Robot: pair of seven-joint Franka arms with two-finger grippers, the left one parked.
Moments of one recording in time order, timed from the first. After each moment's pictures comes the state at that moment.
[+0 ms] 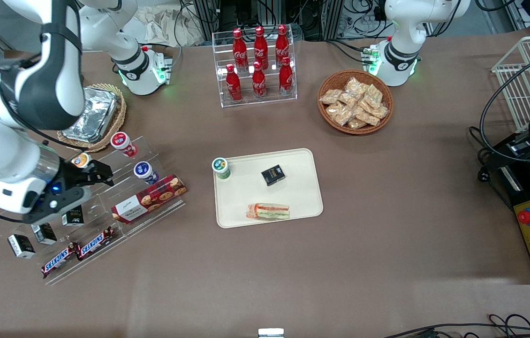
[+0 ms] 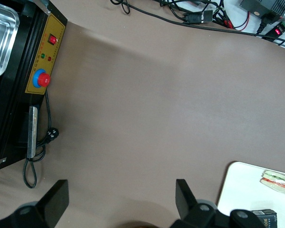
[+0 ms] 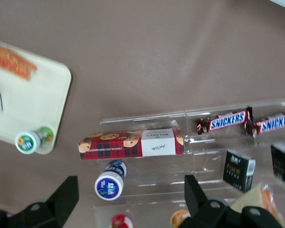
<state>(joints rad) 0.93 0.33 -1.00 -1.52 0.36 1.67 -0.45</state>
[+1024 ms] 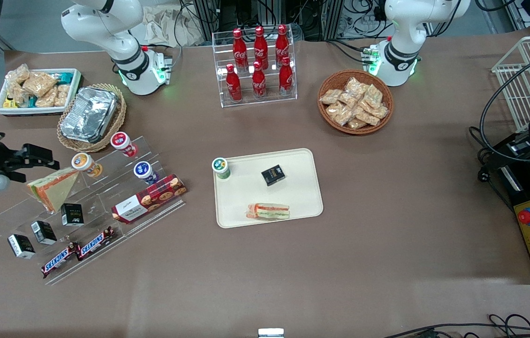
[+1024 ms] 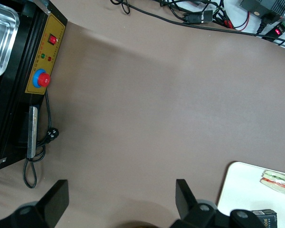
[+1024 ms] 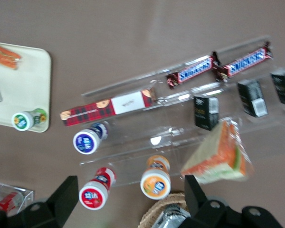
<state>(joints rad) 0.29 0.15 -0.43 -1.52 0.16 1.54 -0.36</state>
